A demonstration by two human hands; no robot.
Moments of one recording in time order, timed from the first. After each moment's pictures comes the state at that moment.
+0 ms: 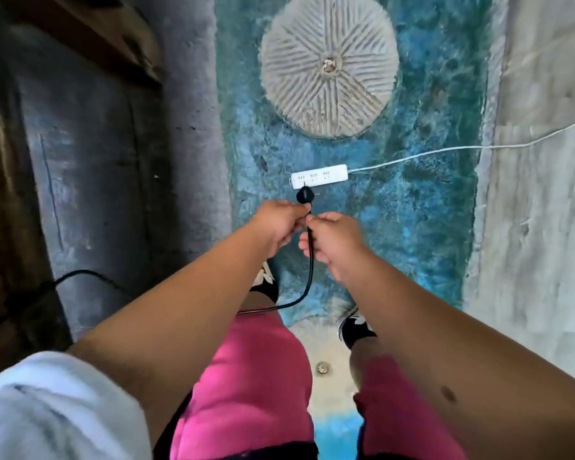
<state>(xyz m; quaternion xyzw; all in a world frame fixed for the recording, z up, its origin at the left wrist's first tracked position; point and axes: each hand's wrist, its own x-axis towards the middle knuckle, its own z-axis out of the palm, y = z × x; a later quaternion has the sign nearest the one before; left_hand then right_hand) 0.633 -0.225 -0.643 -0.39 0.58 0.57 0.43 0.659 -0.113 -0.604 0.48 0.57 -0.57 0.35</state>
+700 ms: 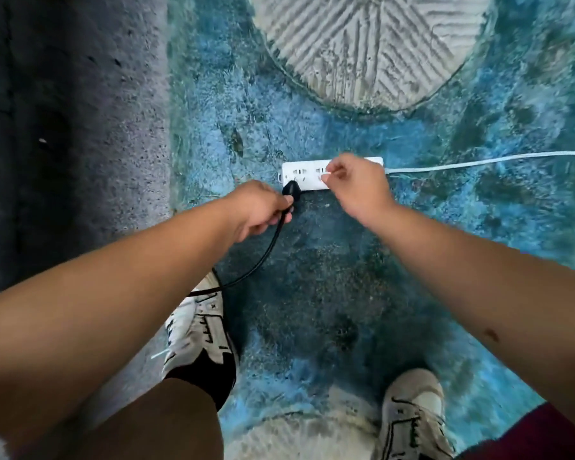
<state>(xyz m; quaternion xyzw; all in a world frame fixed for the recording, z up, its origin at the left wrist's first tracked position) 0.623 -0.219 -0.986 -0.32 0.66 0.49 0.47 0.595 -0.028 -0.988 0.07 0.90 -0.32 0.29</state>
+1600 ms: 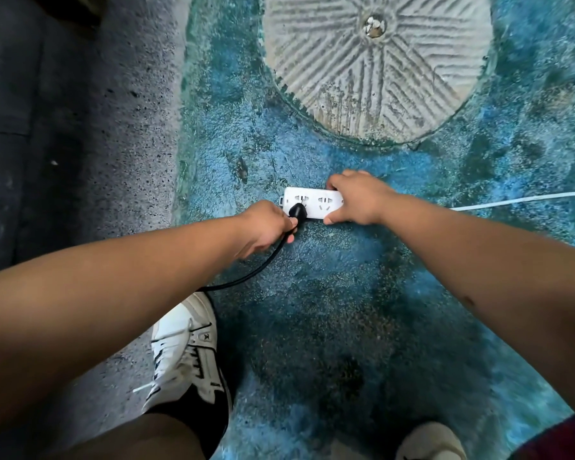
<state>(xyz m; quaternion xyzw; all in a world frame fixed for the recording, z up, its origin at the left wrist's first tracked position) 0.614 -0.209 -0.997 -0.28 0.71 0.45 0.46 0.541 -0.009 -1.056 -0.22 0.90 -0.10 0.37</state>
